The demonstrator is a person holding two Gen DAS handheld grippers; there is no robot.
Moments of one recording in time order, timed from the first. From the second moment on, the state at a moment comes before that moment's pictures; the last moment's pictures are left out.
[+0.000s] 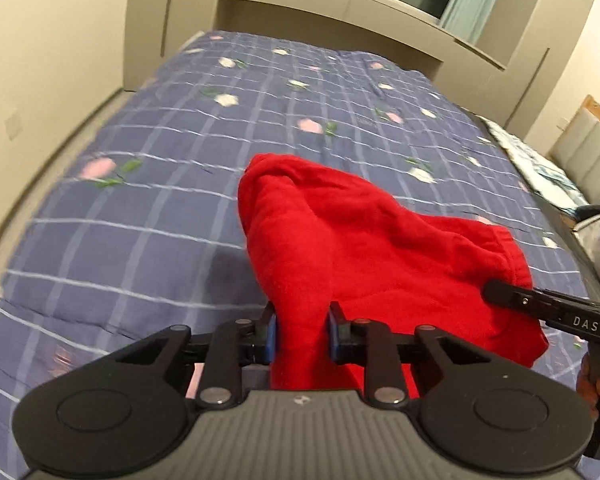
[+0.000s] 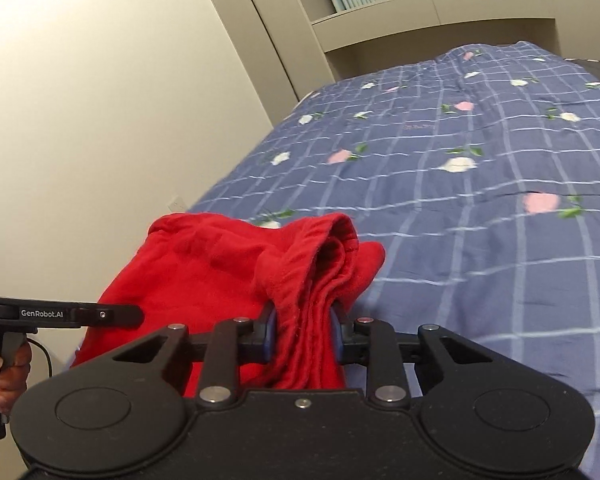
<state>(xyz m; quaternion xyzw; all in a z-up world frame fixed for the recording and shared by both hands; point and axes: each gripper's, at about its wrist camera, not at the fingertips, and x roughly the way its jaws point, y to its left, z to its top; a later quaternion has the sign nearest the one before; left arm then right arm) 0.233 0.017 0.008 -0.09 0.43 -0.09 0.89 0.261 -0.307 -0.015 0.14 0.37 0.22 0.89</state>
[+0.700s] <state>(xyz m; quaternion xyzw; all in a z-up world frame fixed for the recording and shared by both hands) 0.228 0.060 -0.026 -0.08 0.46 -0.03 0.88 0.260 -0.240 -0.039 0.11 0.39 0.19 0.90</state>
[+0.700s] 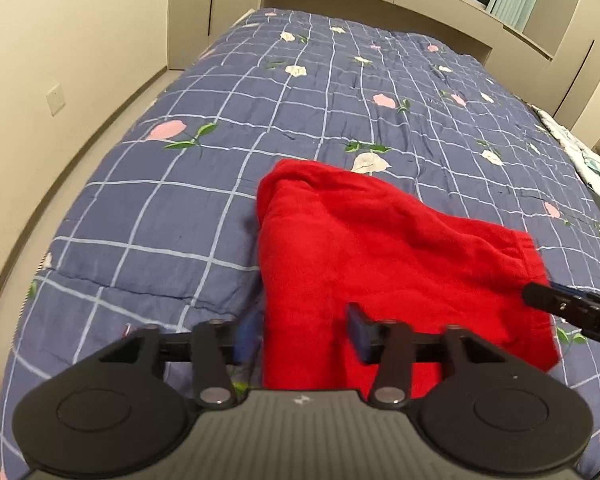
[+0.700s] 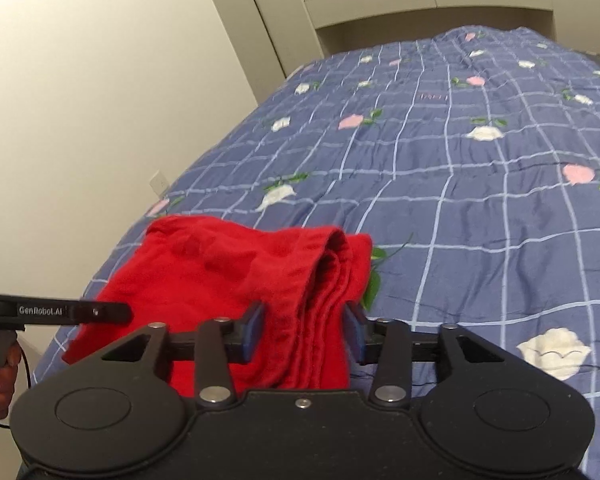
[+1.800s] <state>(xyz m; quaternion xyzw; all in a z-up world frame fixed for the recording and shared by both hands) 0.014 0.036 0.021 -0.03 0.33 0.01 0.94 0.048 -0.230 0.009 0.05 0.32 0.18 0.93</state>
